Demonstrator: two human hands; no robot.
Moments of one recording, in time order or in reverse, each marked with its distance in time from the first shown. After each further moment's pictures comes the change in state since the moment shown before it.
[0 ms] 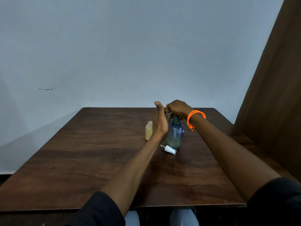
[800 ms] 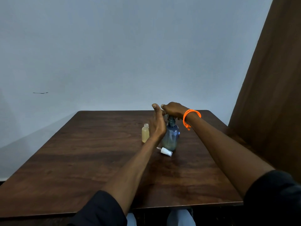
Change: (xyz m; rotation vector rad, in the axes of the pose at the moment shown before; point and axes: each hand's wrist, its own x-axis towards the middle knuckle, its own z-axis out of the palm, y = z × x) left_hand 0.004 0.002 0.008 0.053 0.063 -0.026; right_hand -0.003 -0.004 -0.007 -0.069 -0.016 0.006
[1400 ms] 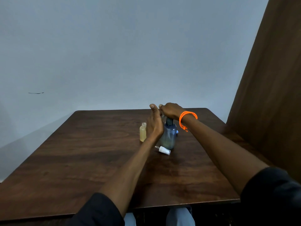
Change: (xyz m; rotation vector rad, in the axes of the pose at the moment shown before) left_hand 0.001 -0.011 -0.003 0.101 -0.053 0.048; right_hand 0.009 0.013 0.013 -0.054 0.052 -0.012
